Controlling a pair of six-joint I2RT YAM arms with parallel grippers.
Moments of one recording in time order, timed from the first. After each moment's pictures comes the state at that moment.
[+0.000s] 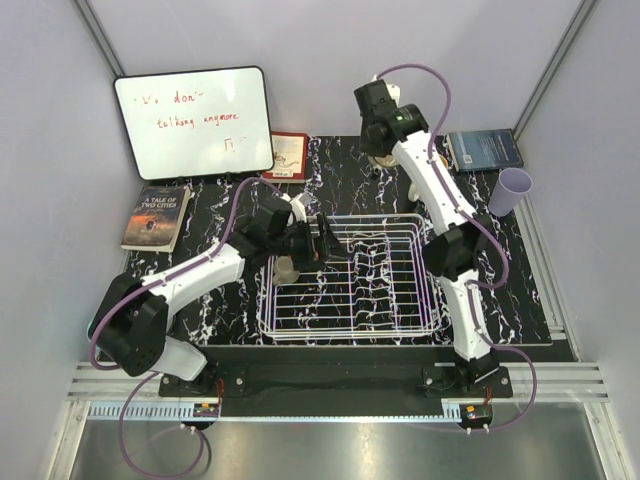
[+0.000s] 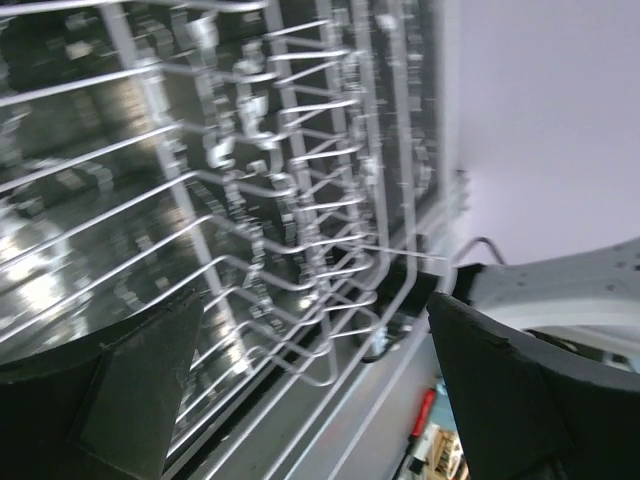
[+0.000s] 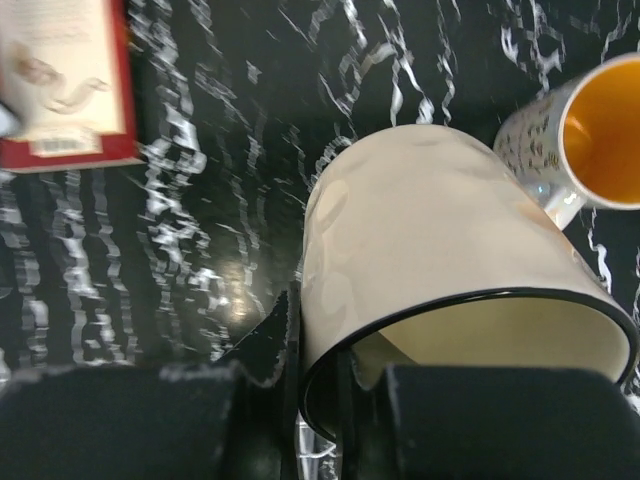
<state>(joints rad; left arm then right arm) -0.62 1.43 0.88 -0.05 0.51 -0.89 0.48 2.26 2.61 -1.14 0.33 0.46</state>
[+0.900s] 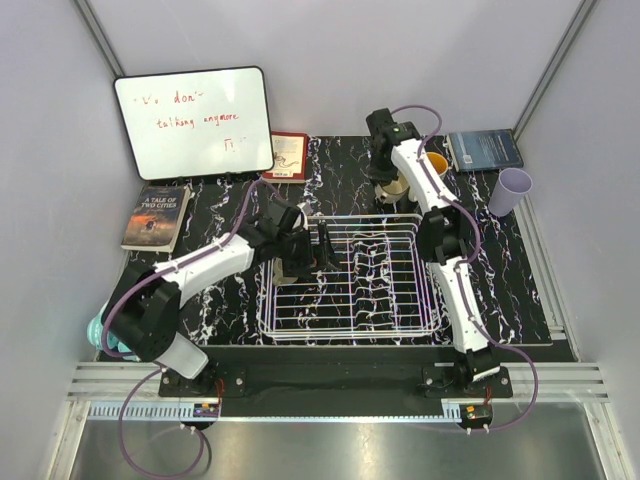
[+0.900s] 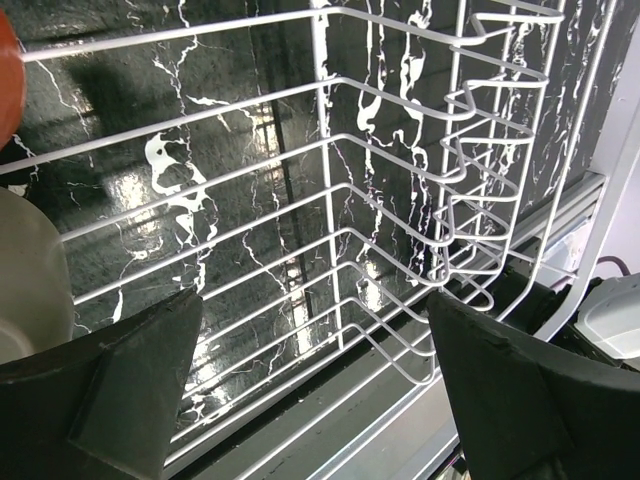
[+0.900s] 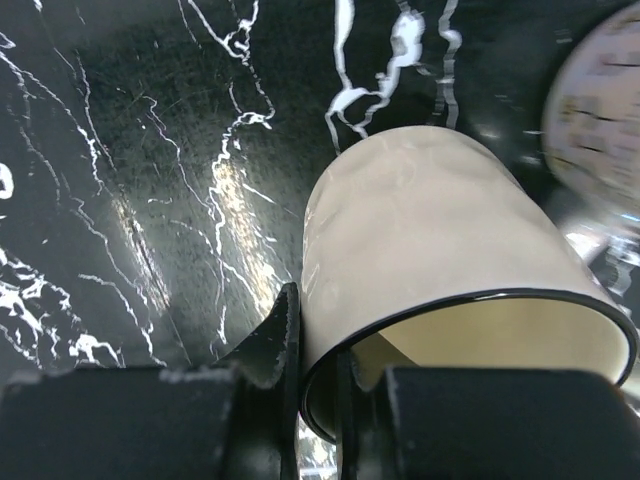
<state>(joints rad) -0.62 1.52 0.98 -0.37 0.37 -0.76 0.34 2.61 2.68 -1.20 0.17 0.51</state>
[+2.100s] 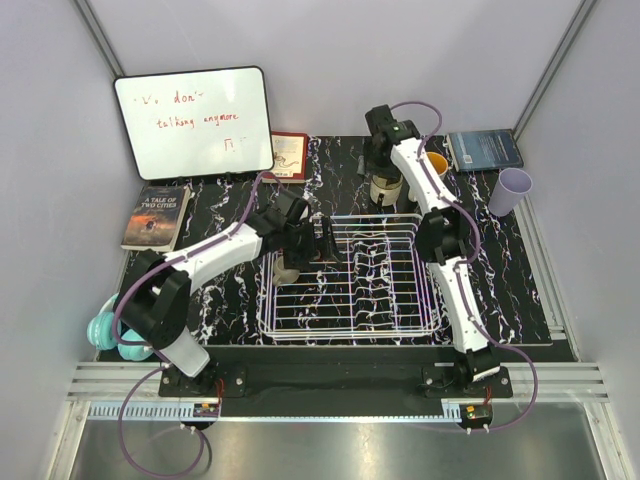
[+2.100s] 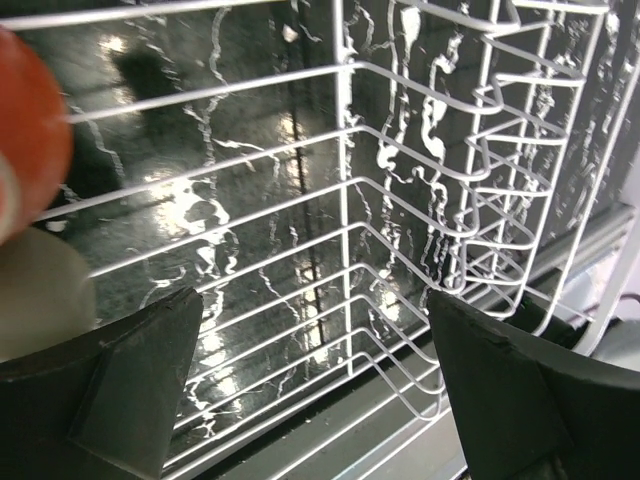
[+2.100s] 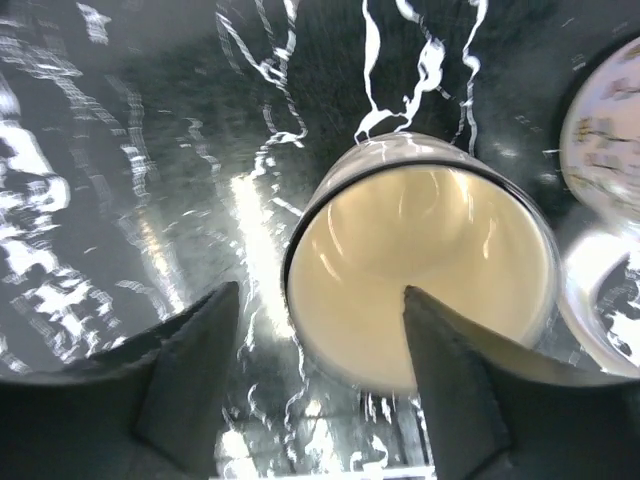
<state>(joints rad) -0.62 1.61 1.09 -0.44 0.31 -0.75 0.34 2.64 2.71 -1.17 0.15 0.53</state>
